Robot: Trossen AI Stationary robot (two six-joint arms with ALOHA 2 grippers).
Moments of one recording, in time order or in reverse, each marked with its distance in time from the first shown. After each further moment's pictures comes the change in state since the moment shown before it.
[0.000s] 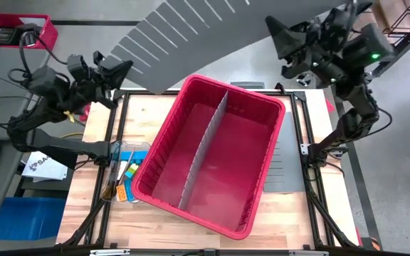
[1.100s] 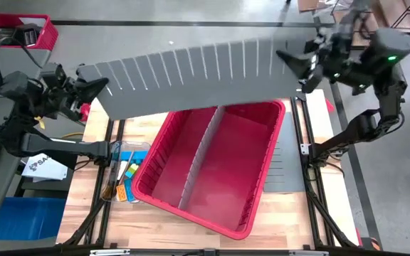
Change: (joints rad) left arm 0.000 -0.181 0.000 -0.275 0.172 -0.203; right arm 0.000 -0.144 0.000 -0.674 0.080 0.203
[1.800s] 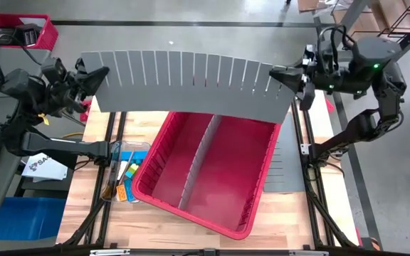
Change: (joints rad) left arm 0.000 0.038 0.001 0.094 -0.103 0.029; right arm 0.048 0.012 0.000 -0.177 -0.089 0.053
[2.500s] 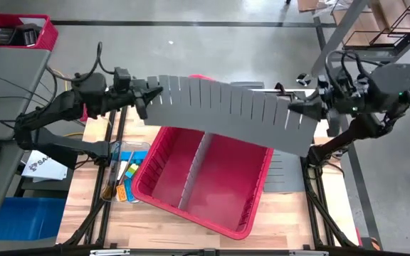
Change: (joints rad) left arm 0.023 0.258 -0.003 -0.251 -0.130 0.019; right arm 0.354 -0.079 -0.001 -0.314 0.179 0.359
